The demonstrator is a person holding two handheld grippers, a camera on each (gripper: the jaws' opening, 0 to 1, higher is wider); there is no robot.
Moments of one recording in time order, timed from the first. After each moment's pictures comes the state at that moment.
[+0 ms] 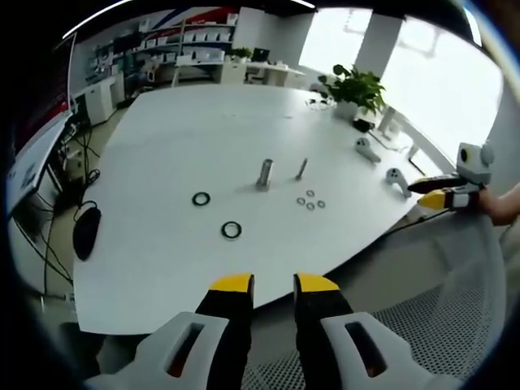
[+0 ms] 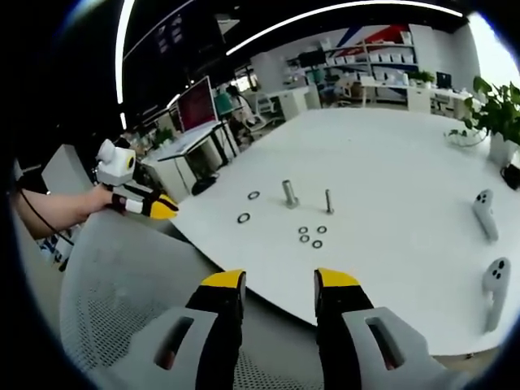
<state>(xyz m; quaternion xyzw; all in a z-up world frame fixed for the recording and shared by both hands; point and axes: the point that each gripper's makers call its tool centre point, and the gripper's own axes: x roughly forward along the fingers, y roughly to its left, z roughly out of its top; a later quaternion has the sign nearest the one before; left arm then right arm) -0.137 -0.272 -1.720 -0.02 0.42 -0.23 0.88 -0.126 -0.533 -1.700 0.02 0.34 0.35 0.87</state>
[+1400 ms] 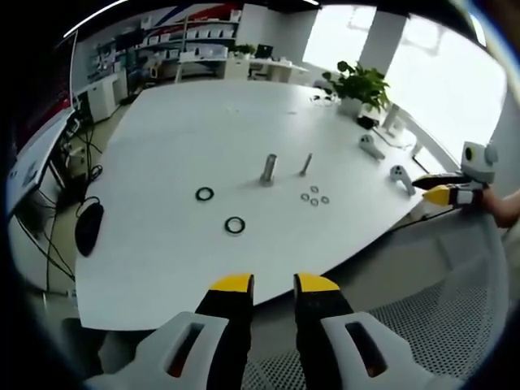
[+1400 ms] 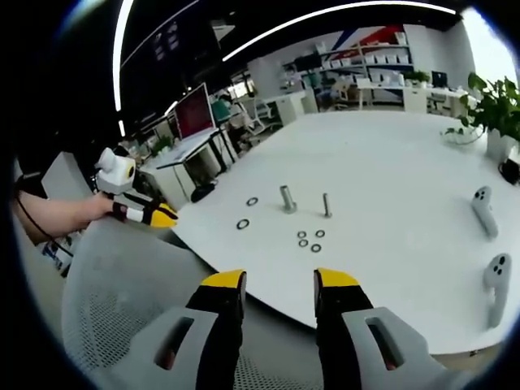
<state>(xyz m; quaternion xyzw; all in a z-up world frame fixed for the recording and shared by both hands) -0.139 -0.269 -1.724 -0.02 0.43 -0.22 0.88 -0.122 -0.536 -1.696 0.04 0.33 0.34 0.88</state>
